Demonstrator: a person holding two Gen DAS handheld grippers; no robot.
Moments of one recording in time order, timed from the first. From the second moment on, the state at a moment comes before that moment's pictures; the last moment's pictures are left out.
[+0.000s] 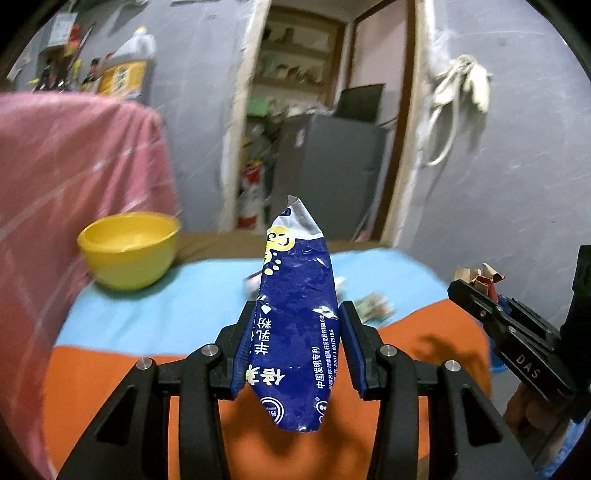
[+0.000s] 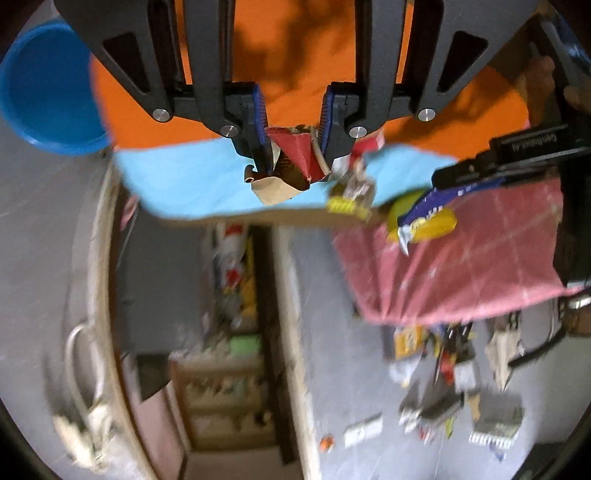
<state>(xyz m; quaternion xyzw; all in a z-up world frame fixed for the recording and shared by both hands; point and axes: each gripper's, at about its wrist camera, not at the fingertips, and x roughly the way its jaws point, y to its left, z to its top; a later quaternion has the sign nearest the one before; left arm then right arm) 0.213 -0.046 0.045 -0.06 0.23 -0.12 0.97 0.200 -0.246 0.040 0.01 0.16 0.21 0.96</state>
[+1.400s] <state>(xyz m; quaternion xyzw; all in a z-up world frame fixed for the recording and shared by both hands) 0.350 -0.289 0.017 -0.04 0.40 -0.32 0.86 0.230 -0.486 0.007 0.20 0.23 -0.09 0.95</state>
